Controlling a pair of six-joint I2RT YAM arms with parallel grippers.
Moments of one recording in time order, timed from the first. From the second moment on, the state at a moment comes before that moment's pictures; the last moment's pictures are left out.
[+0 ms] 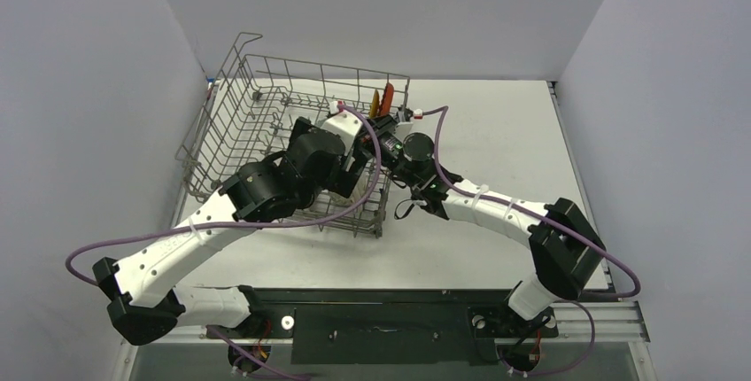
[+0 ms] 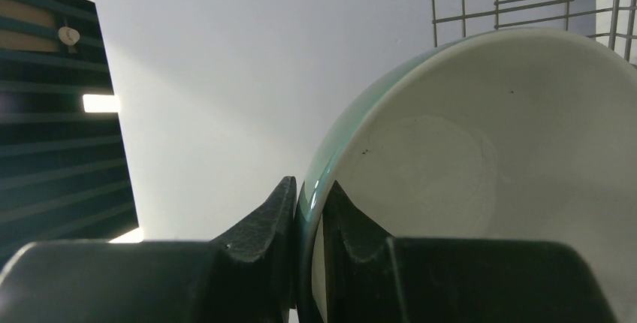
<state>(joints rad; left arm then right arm) -0.97 1.22 1.44 -0.85 -0.58 -0.13 0.83 1.56 1.04 0.66 0.00 1.80</state>
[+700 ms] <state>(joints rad) -0.92 1.25 1.45 -0.87 -0.74 -0.07 0.84 1.76 1.17 0.80 -0.03 1.88</state>
